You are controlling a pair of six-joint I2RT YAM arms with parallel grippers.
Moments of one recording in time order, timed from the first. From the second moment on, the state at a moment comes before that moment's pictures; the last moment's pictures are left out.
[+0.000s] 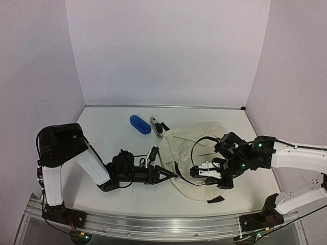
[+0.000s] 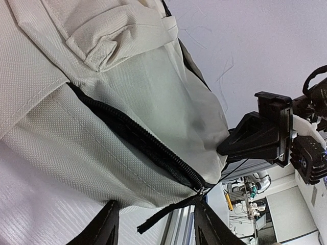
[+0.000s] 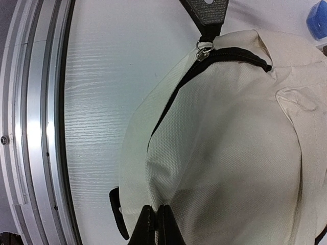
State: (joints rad) left arm -1.03 1.98 0.62 1.19 0.44 -1.02; right arm 0.97 1.20 0.84 -0.75 -0.11 -0.61
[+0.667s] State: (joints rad) left arm -1.07 1.95 0.62 1.18 0.47 -1.04; right arm 0.97 1.21 0.84 -0.75 -0.11 -0.61
